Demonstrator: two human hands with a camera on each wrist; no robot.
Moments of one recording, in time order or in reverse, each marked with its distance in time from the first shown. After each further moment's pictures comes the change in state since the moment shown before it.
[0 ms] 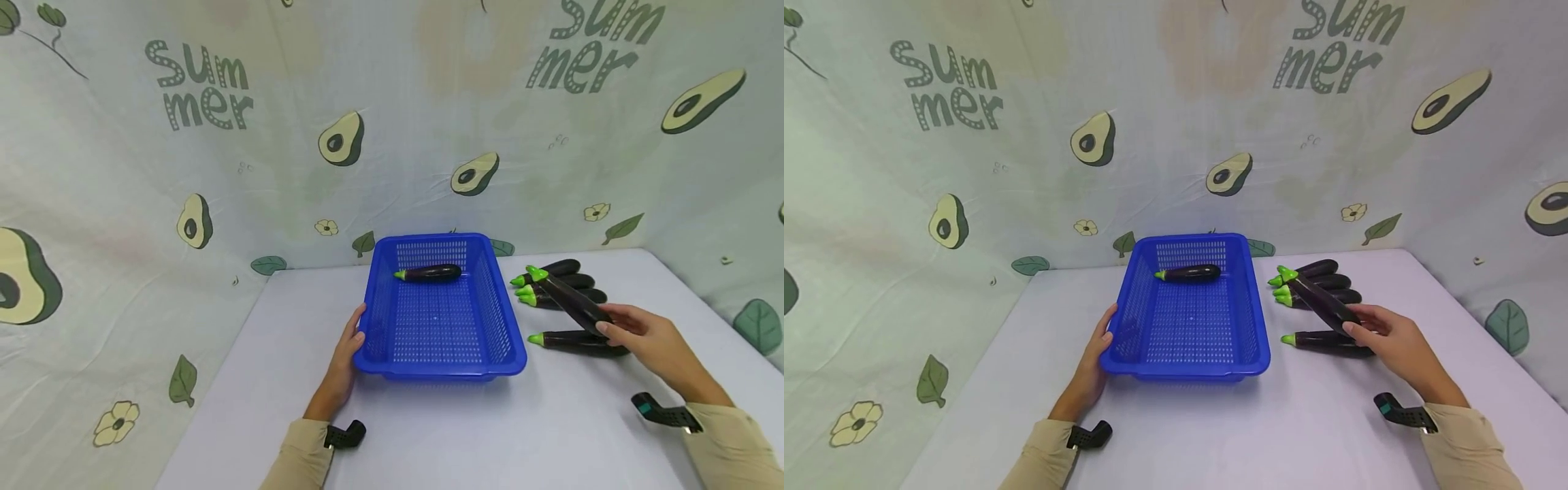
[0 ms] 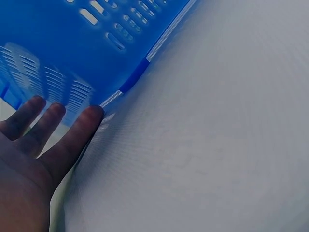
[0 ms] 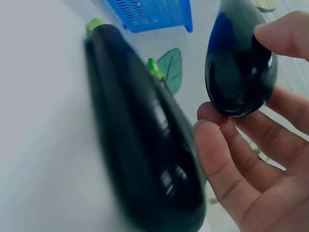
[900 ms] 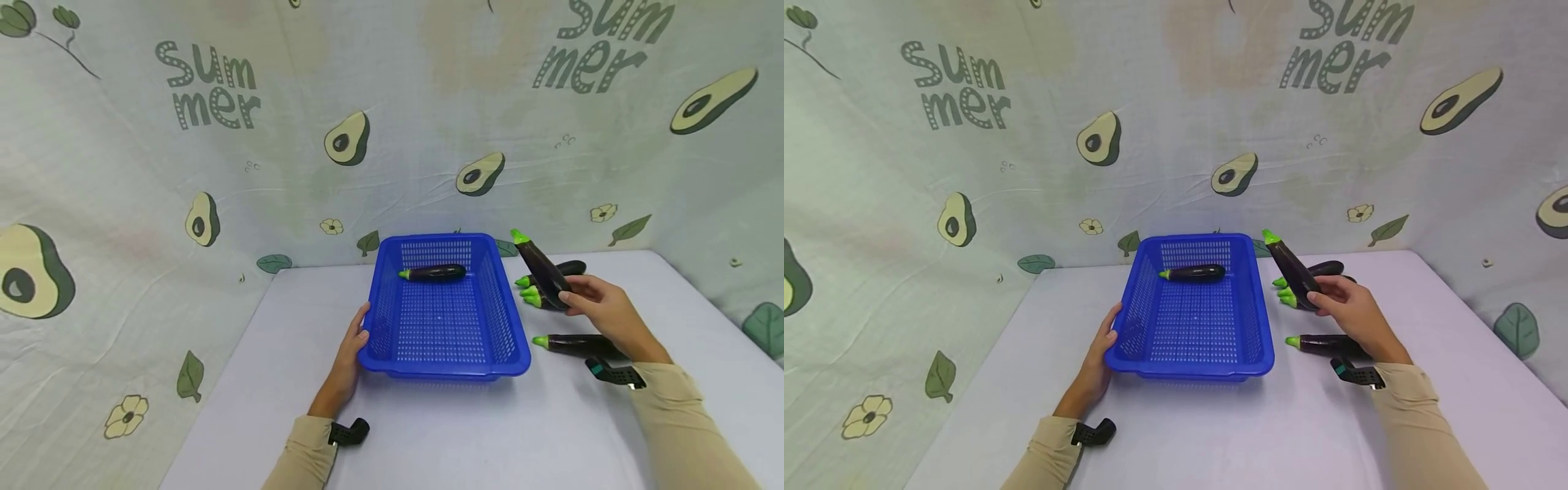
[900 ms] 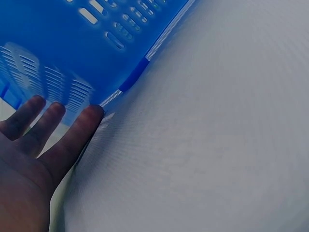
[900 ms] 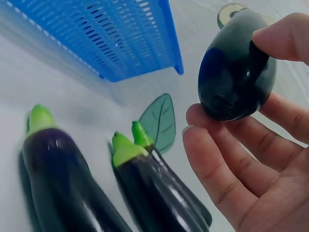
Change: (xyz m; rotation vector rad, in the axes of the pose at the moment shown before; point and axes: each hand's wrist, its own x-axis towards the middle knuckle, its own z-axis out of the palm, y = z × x) left_hand 0.001 0.001 0.003 0.037 0.023 -0.013; right_hand 0.057 -0.033 0.031 0.209 -0.015 -0.086
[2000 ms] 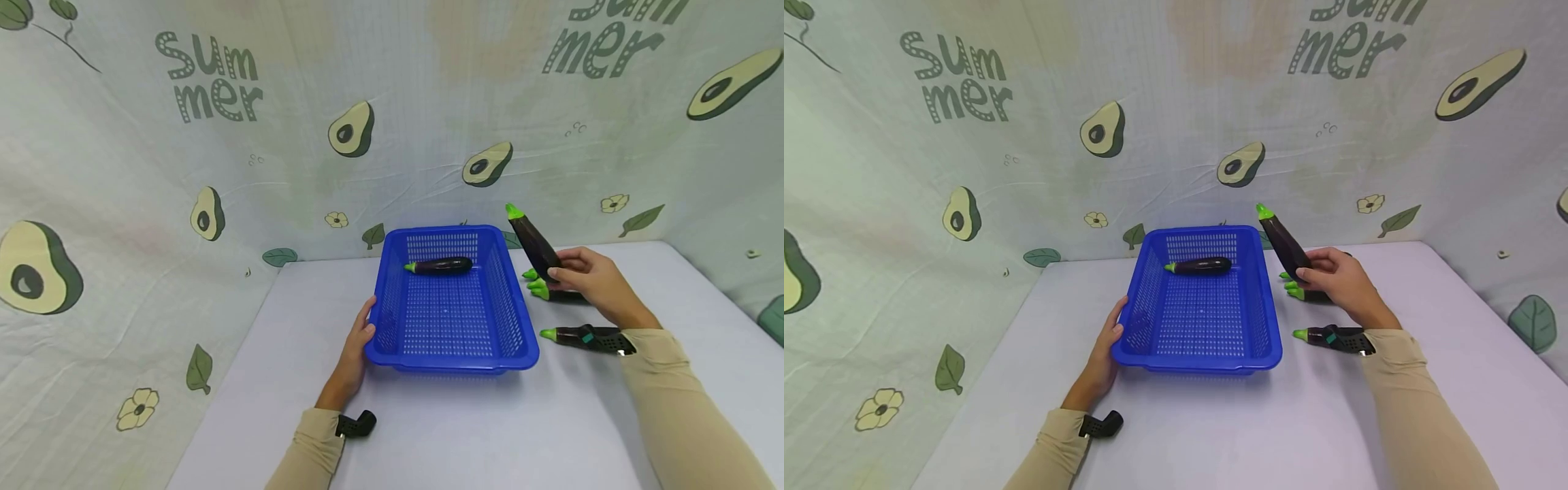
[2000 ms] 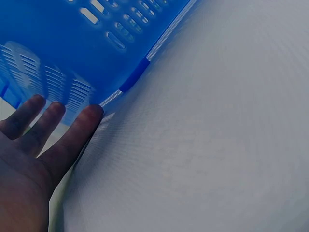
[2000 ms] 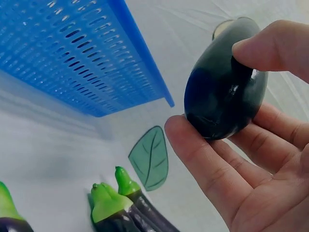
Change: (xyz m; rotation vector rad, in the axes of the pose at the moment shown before) left_hand 0.002 -0.003 -0.003 -0.017 -0.021 0.008; right_hand 0.033 -0.023 0.010 0.173 -0.074 -0.004
